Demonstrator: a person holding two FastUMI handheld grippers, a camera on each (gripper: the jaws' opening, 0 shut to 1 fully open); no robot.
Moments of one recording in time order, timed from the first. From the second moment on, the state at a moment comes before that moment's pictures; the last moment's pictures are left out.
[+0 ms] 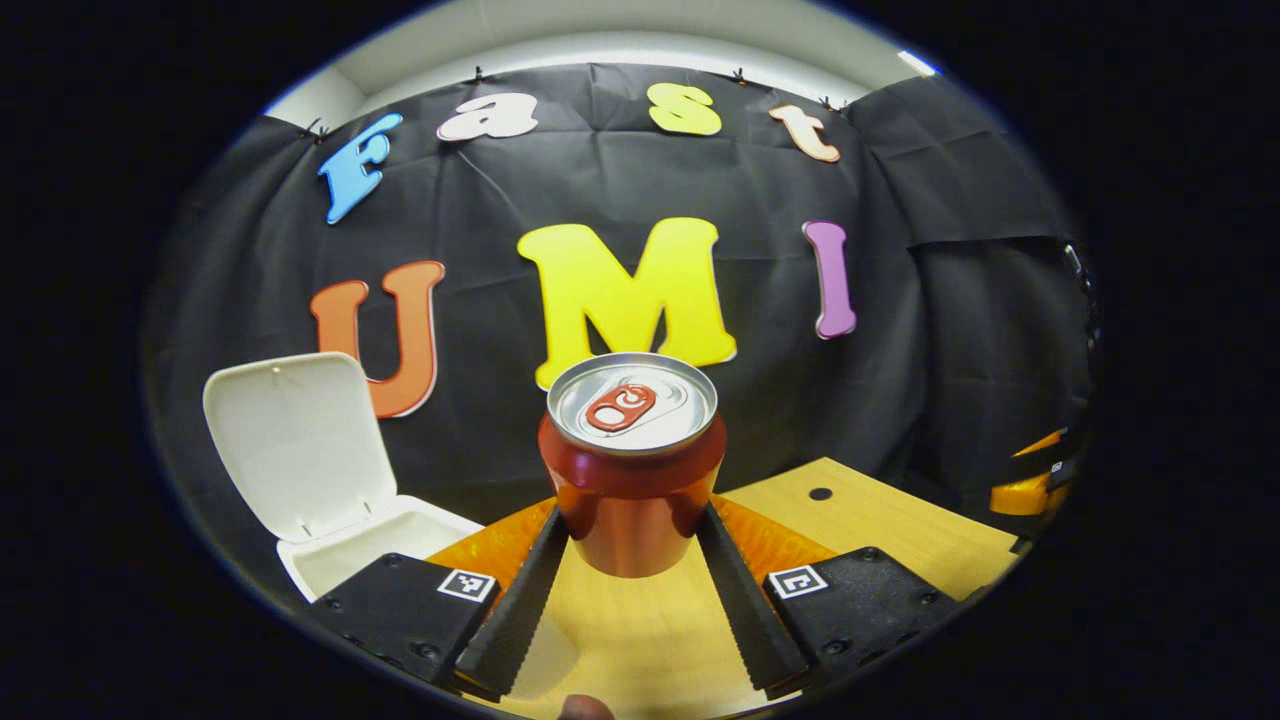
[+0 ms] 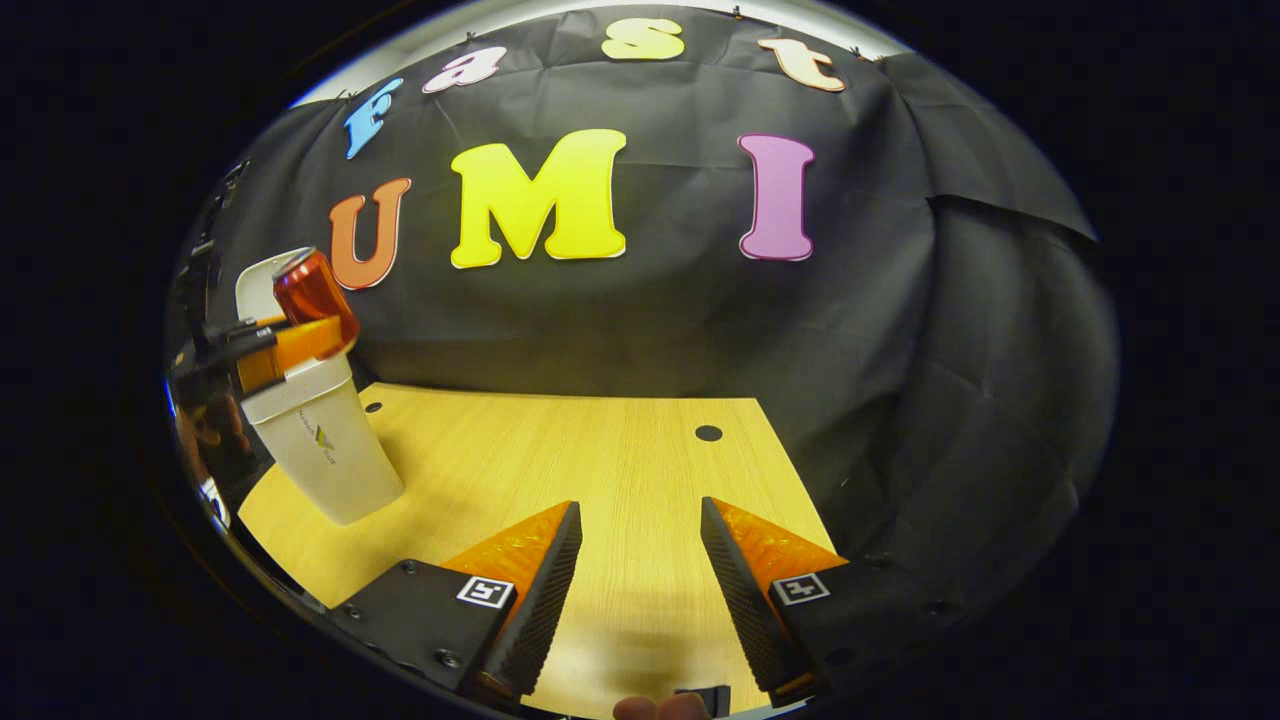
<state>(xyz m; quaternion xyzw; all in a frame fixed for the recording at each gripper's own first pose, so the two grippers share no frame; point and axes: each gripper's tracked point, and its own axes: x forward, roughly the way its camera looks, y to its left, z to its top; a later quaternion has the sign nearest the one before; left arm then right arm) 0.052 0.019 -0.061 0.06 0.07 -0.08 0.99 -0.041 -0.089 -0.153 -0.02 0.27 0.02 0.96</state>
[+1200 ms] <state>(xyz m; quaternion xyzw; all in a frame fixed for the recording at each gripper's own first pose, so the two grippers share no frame) 0.078 0.215 -0.121 0.01 0.17 0.16 0.97 -0.006 -0.004 -0.147 -0.04 0.26 0.10 0.96</state>
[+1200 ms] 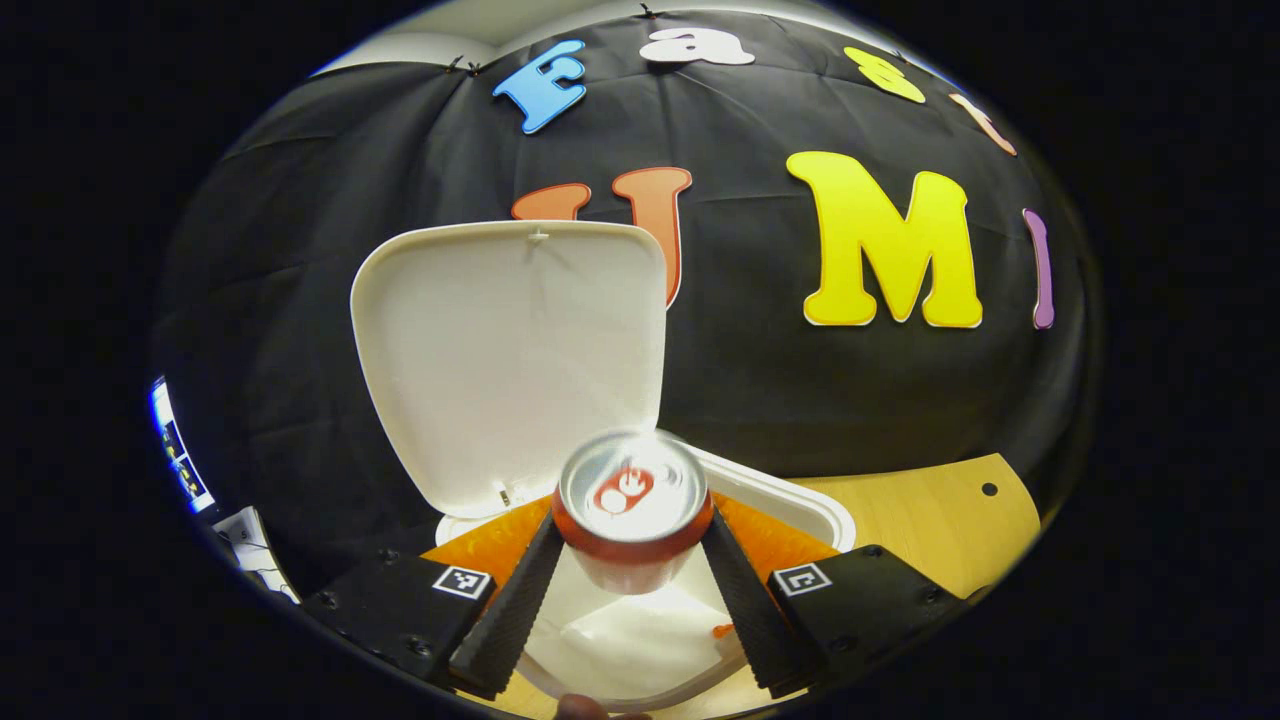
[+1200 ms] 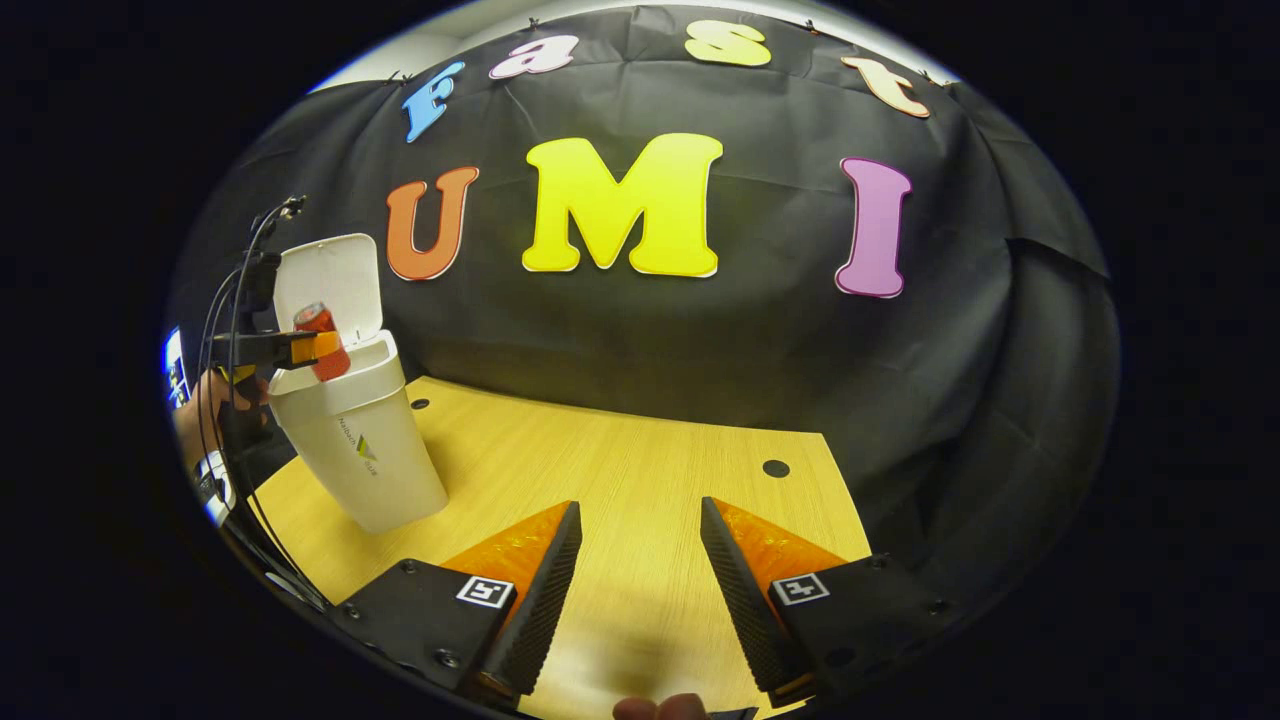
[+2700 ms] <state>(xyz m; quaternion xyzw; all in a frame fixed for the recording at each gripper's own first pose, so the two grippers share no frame) 0.126 0.311 0.077 -0.06 0.07 0.41 0.91 0.024 -0.006 -0.058 0.00 0.19 0.14 0.97</state>
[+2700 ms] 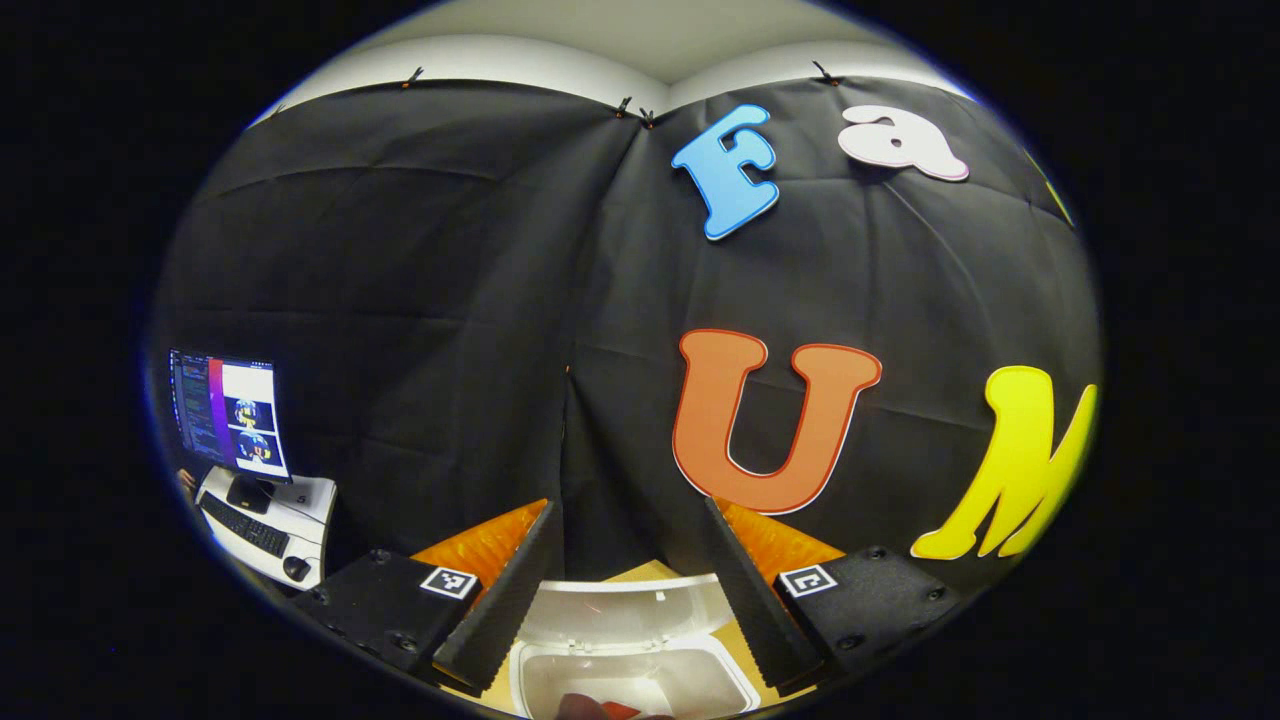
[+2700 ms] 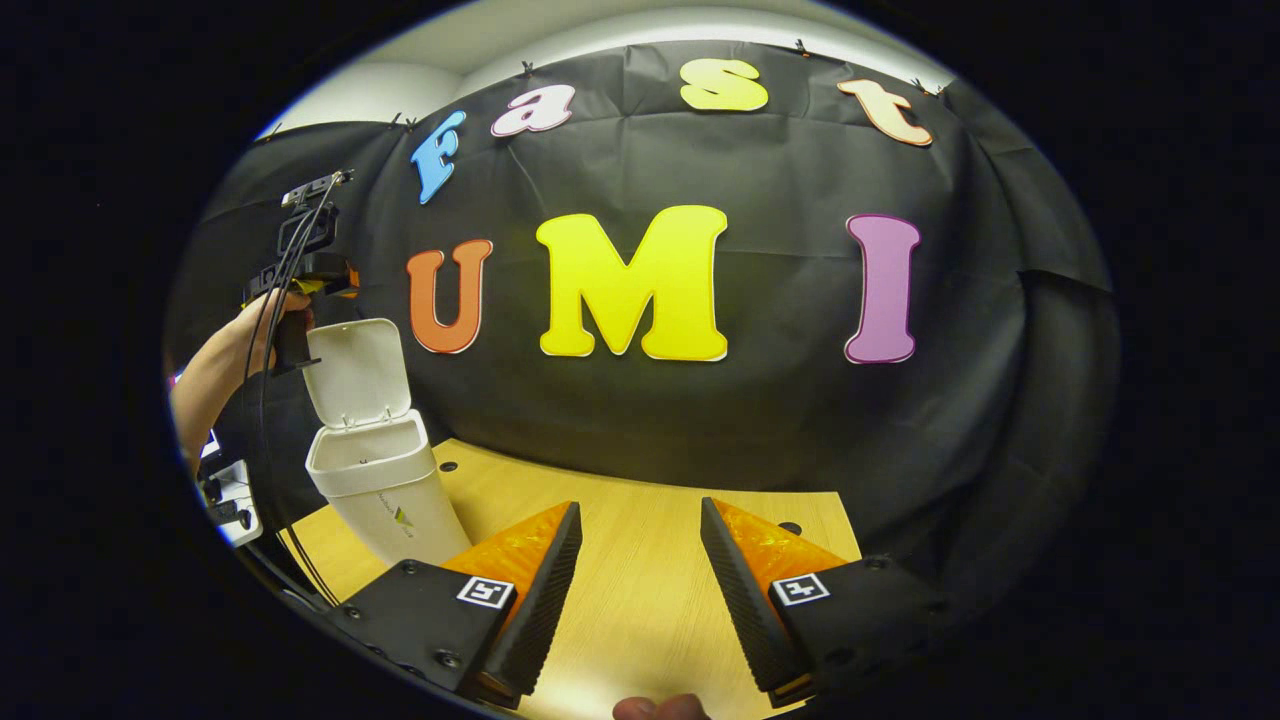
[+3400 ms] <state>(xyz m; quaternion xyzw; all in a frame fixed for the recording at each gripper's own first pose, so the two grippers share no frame) 0.138 0.305 0.028 -0.08 0.16 0.42 0.89 0.016 -0.023 -0.067 0.02 0.21 0.11 0.97</state>
